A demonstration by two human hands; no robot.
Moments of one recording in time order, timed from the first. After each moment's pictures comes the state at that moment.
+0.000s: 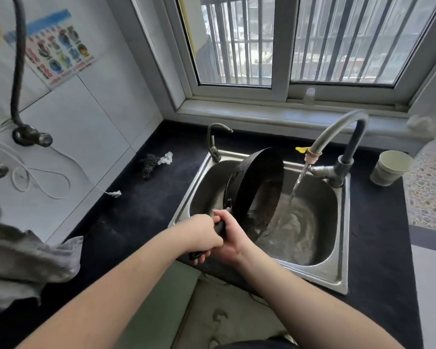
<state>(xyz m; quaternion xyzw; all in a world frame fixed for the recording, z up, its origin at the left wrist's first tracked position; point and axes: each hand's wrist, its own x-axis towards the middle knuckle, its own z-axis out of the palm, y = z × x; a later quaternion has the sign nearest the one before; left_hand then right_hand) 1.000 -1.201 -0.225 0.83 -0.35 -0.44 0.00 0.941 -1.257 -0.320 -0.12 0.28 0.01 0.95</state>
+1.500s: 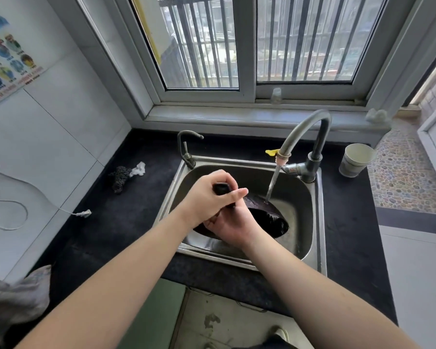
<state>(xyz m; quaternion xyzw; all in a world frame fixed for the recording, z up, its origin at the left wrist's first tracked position) 0.999 -1.287 -0.232 0.67 -0.55 -0.30 0.40 0.924 -1.329 -0.318 -0.09 0.22 -0.18 0.96</state>
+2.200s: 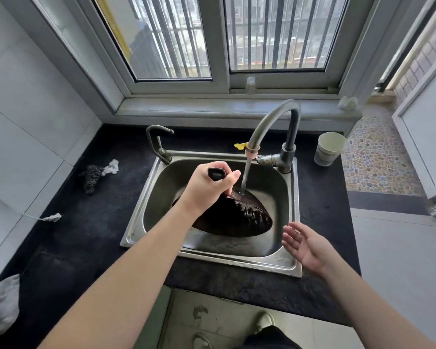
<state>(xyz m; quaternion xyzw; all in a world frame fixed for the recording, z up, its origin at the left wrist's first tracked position) 0.955 -1.337 -0.254 0.64 -0.52 -0.34 0.47 0.704 -1.373 -0.400 -0.10 0.52 -0.27 0.81</state>
